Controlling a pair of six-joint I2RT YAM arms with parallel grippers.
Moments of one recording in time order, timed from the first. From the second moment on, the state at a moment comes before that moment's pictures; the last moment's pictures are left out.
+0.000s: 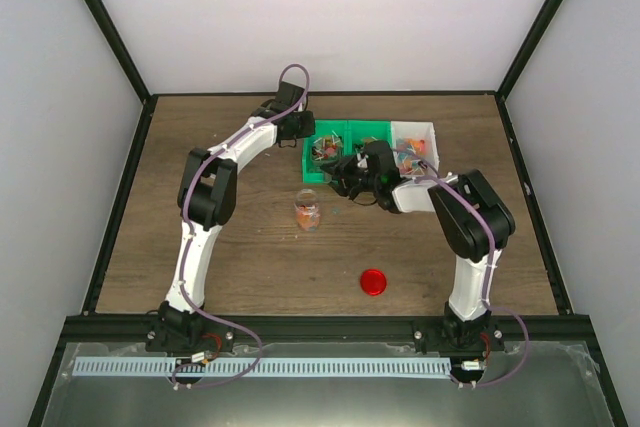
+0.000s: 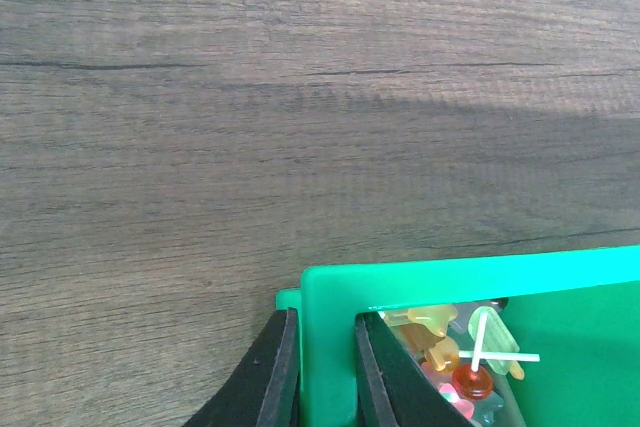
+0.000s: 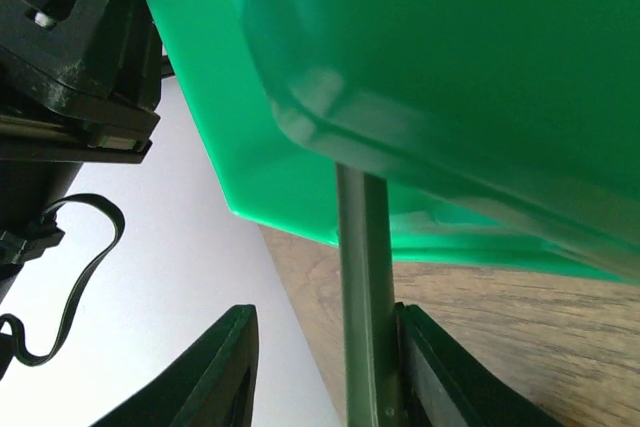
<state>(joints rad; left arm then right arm) -0.41 2.36 1.96 -0.46 0.07 -0.48 0.48 1.90 0.94 0.48 -0.52 1.48</state>
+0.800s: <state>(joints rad) -0.41 2.35 1.95 -0.45 0.08 -0.48 0.48 1.94 0.94 0.52 -0.53 1.49</state>
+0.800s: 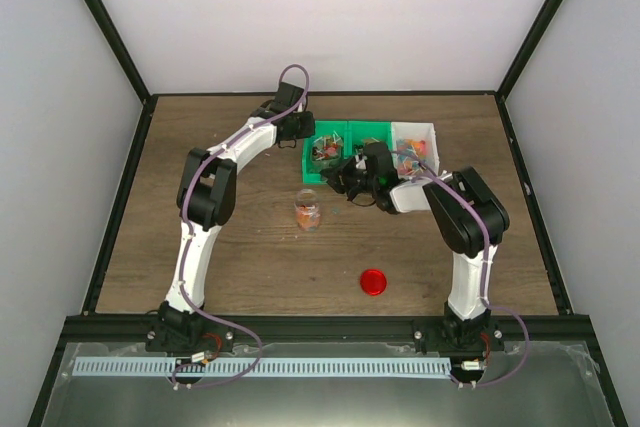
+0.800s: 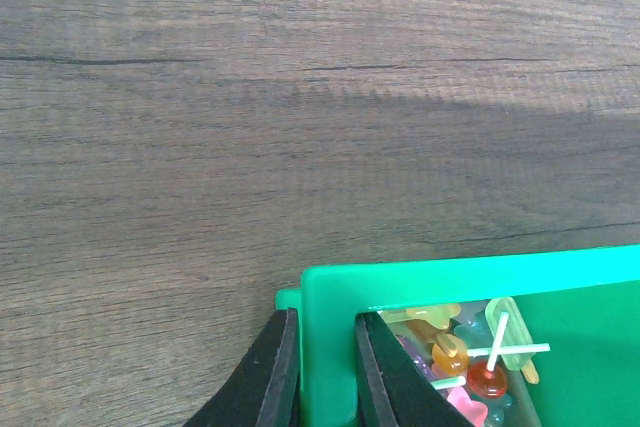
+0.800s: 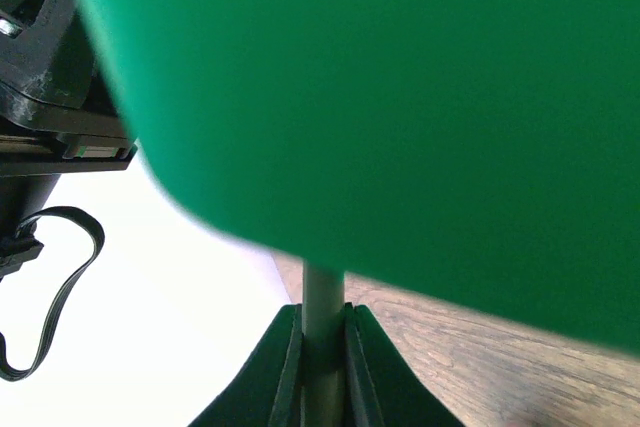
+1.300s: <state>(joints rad) -0.41 2.35 1.95 -0.45 0.09 -0.48 0.47 1.94 0.88 0.63 -0.60 1.45</state>
